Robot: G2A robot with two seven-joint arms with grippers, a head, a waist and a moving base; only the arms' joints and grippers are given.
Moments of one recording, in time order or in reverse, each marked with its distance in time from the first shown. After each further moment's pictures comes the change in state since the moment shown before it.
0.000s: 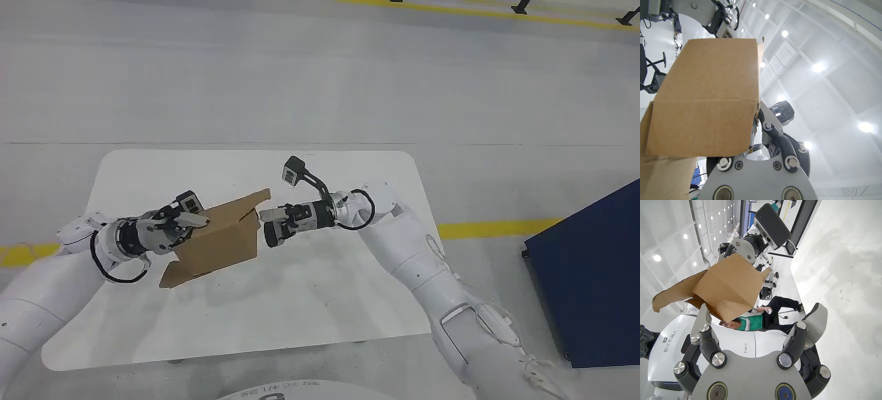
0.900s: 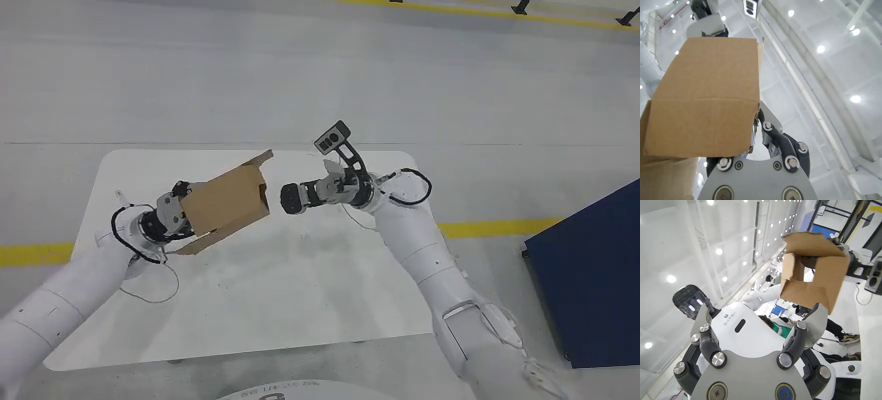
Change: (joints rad) left arm -0.091 -0.043 0.255 0.065 -0.629 0.412 0.264; right arm 0.017 -0.010 0.127 0.060 0.514 -0.015 0.186
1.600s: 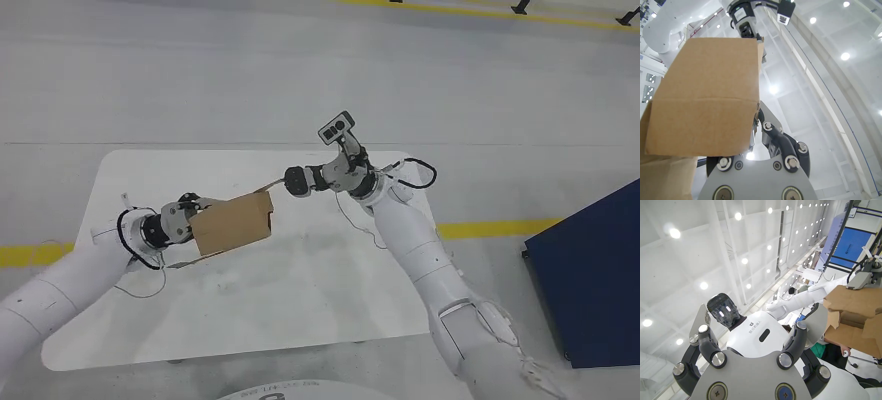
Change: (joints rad) left arm -0.096 0.028 0.152 0.036 0.153 -0.131 -0.131; right arm 0.002 -0.019 0.007 0.004 0.173 0.119 -0.052
